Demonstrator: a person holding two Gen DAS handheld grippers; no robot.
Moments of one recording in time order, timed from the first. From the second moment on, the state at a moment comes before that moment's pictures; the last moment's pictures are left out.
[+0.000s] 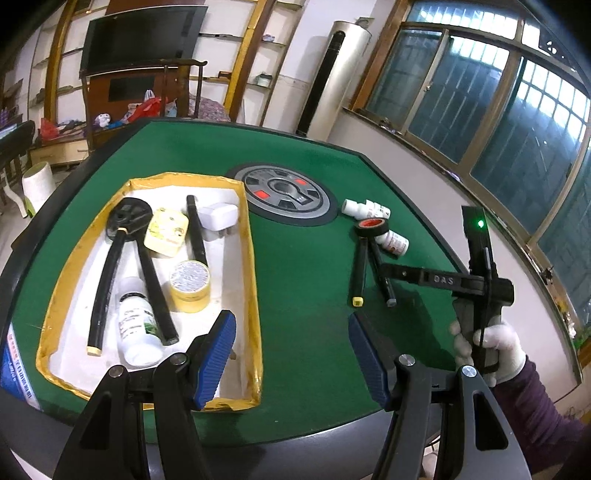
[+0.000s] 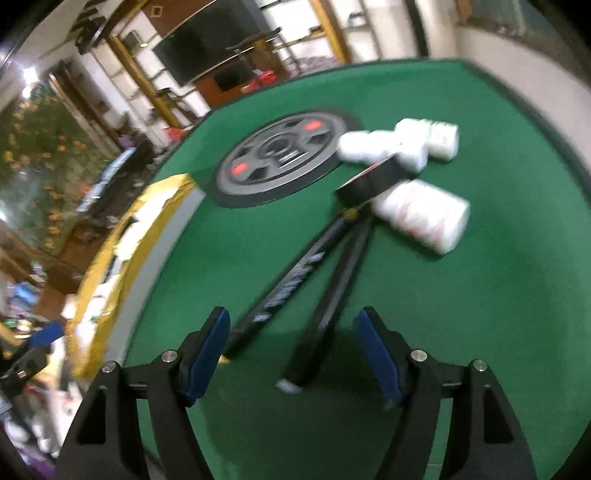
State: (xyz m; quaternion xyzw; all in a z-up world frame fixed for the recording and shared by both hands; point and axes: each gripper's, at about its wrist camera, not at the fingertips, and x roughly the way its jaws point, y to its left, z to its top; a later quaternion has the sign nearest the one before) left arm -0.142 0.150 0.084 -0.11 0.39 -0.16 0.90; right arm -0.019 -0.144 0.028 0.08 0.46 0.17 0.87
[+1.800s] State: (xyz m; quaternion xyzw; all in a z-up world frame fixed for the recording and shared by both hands) left arm 0.004 -0.054 0.010 0.08 0.46 -0.15 0.87; right arm -0.032 -0.211 0.016 0.06 0.46 0.08 0.88
